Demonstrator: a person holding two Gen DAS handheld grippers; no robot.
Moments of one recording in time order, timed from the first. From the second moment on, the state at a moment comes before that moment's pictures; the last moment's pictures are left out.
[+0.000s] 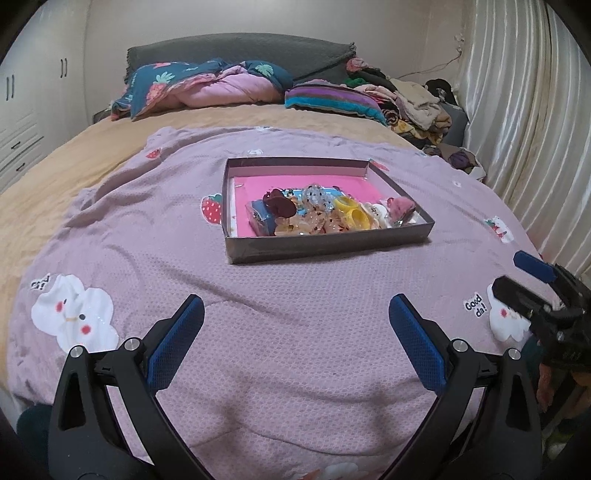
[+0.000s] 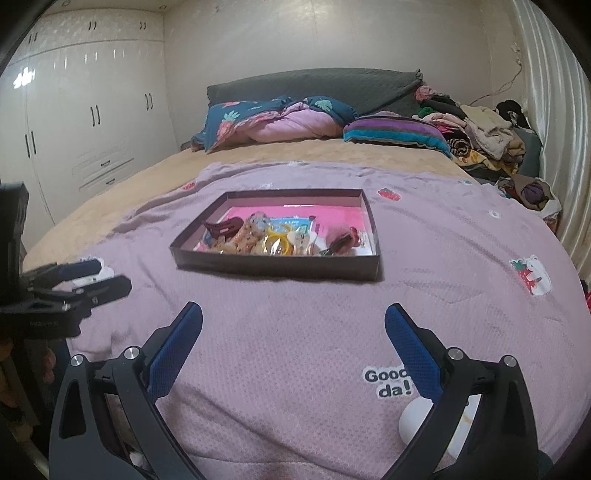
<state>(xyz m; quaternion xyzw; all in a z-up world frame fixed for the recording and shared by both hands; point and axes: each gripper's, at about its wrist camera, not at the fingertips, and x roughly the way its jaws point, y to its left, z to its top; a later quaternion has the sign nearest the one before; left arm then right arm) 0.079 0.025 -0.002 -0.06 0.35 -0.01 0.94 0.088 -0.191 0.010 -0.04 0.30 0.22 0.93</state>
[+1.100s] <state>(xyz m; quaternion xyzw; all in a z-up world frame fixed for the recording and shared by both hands) 0.081 0.025 -0.004 -0.06 0.35 0.00 0.93 0.092 -0.193 0.000 -0.03 0.31 0.21 0.92</state>
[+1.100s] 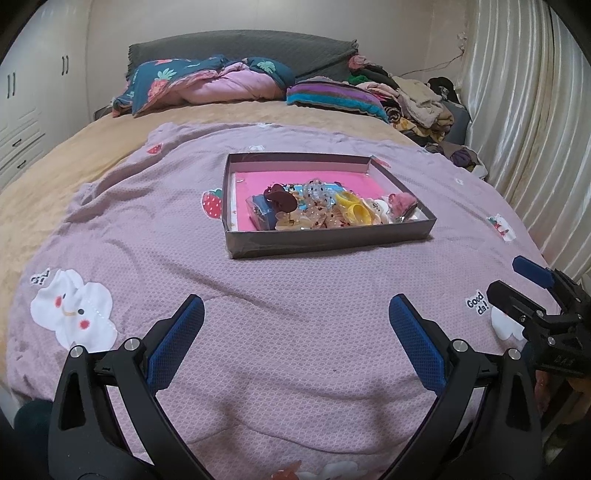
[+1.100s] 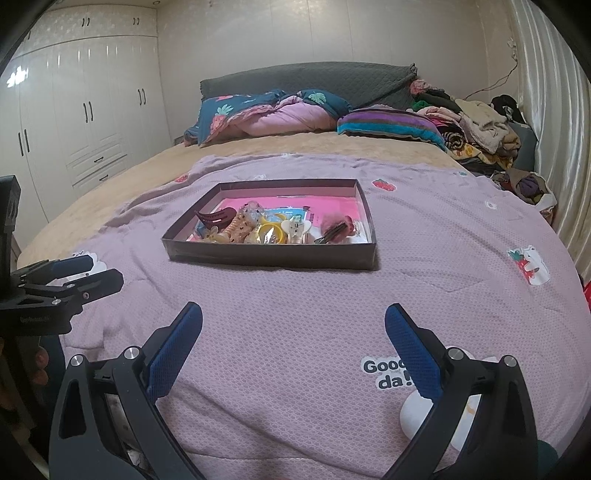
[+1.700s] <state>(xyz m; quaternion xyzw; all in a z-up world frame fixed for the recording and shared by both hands) 0.079 0.027 -0.005 -0.06 0.35 0.00 0.93 0.092 -0.193 0.000 -0.03 0.31 0.21 0.92</state>
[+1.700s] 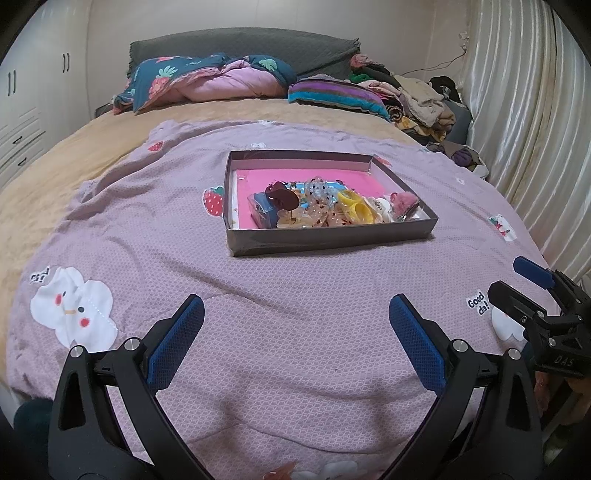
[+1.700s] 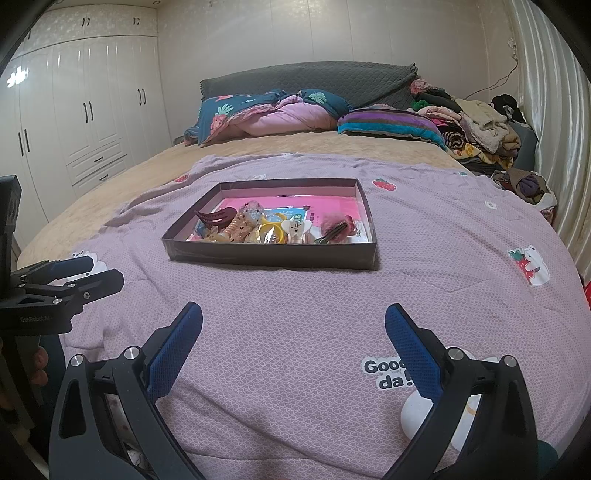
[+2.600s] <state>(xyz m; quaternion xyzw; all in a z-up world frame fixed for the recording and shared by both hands) 0.076 0.032 -0.006 -0.06 0.36 0.01 0.93 0.092 -0.193 0.001 -0.04 0.31 0.21 0.92</state>
